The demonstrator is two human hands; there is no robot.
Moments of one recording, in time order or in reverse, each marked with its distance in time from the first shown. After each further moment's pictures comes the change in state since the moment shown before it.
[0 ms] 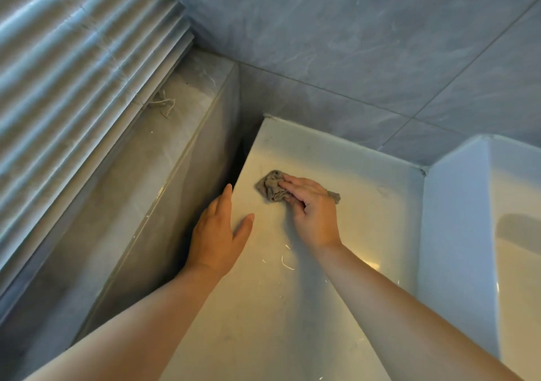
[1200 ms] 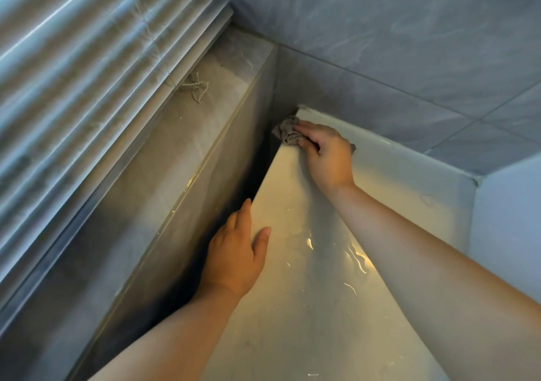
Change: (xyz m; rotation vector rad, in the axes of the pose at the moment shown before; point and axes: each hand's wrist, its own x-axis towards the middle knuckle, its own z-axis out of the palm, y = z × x) left_hand -0.024 -0.018 0.010 0.040 -0.009 -0.083; right_hand 0.101 -0.008 0.030 -0.023 -0.071 -0.102
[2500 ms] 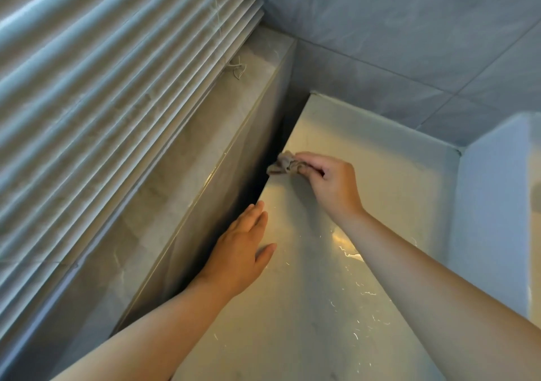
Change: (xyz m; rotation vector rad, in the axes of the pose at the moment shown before) left_hand -0.087 -0.040 -0.035 0.189 -0.158 0.305; right_hand -0.122 -0.081 -0.020 0.173 -0.051 0.093
